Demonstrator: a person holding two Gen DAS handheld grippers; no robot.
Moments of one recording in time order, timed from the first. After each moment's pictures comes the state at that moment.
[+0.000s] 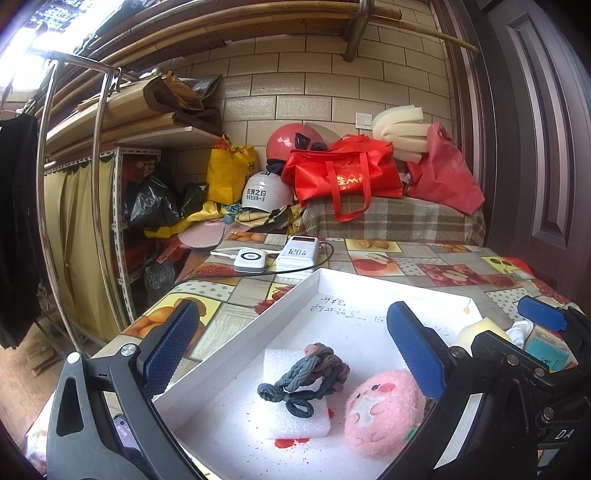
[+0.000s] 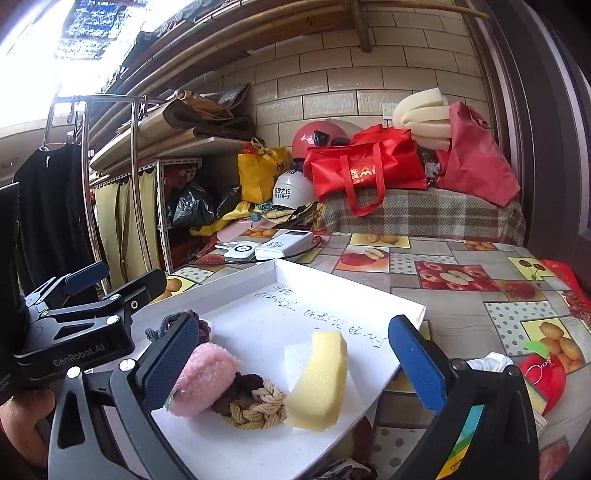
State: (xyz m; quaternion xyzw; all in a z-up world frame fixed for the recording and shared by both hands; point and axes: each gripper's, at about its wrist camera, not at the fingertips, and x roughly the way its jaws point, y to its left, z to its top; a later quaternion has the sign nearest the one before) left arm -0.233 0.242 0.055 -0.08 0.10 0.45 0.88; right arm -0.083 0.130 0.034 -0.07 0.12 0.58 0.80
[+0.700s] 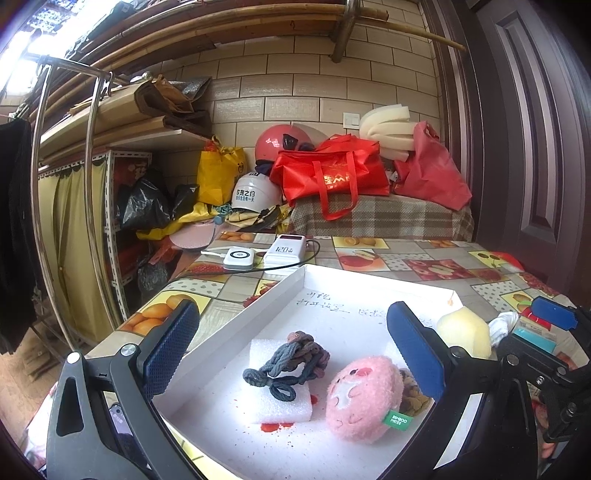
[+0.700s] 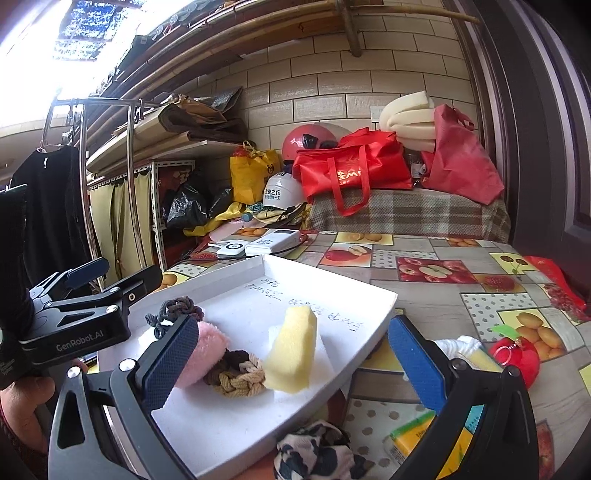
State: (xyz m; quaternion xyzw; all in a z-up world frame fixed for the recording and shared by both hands) left arm -0.235 0.223 0.055 -0.08 0.10 0.43 0.89; right arm -0.083 0.094 0.032 -0.07 0.12 0.57 0.81
